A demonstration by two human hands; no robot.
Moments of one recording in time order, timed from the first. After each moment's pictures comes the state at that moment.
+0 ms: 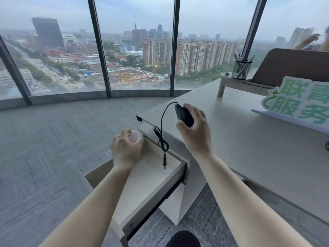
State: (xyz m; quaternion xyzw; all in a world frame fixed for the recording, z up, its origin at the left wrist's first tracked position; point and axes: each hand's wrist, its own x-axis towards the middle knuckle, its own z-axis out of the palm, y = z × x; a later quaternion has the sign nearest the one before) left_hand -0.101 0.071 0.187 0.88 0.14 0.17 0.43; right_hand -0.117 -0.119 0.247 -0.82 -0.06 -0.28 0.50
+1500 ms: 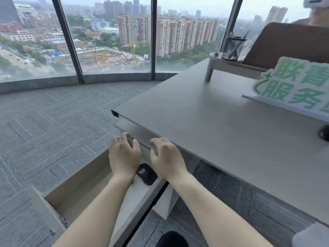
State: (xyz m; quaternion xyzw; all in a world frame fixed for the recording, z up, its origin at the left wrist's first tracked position) left_hand -0.023 0.031 0.119 0.91 0.09 0.18 0.37; right_hand -0.056 -0.096 0.139 -0.94 -0.07 -0.12 0.31
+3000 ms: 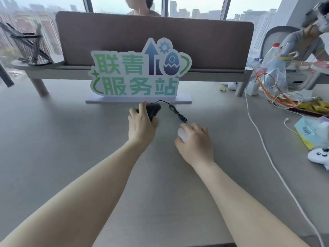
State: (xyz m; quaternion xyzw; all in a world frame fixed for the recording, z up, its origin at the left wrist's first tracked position) left_hand -0.063 -0.548 0.178 0.85 -0.33 0.04 0.40; right_hand -0.214 -0.621 0.156 -0.89 0.36 -0.26 0.13
